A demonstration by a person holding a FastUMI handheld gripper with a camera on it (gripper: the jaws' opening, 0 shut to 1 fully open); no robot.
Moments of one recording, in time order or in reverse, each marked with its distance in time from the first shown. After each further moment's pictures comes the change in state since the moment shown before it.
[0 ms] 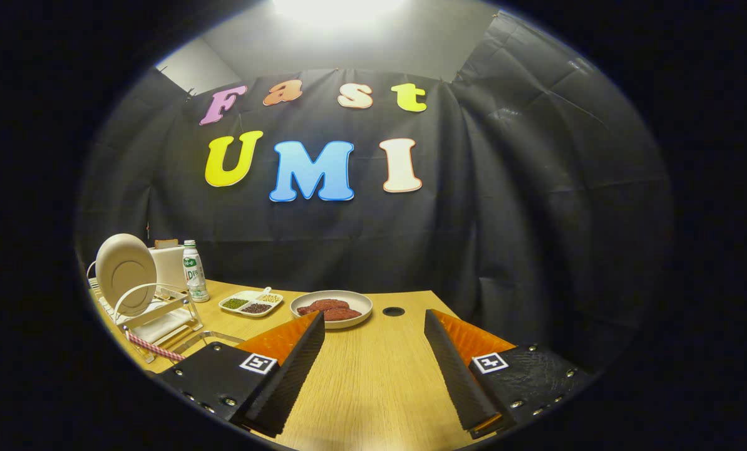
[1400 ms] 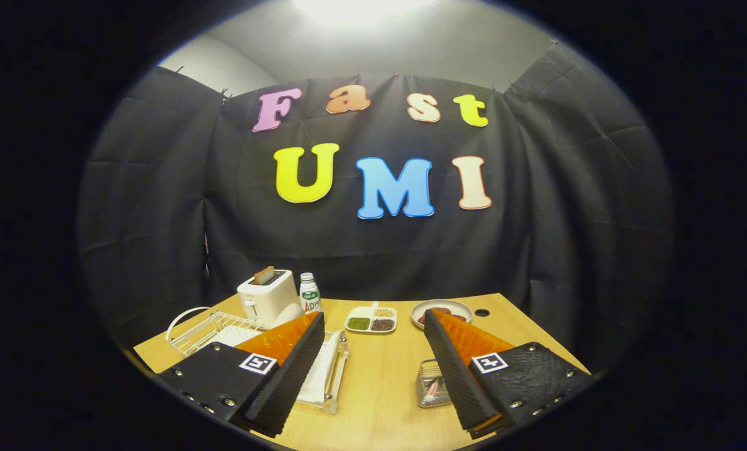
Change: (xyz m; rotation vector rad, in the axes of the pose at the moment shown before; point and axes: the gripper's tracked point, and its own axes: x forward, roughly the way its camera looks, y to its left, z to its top) arm -0.114 0.282 0.127 0.005 0.100 0.179
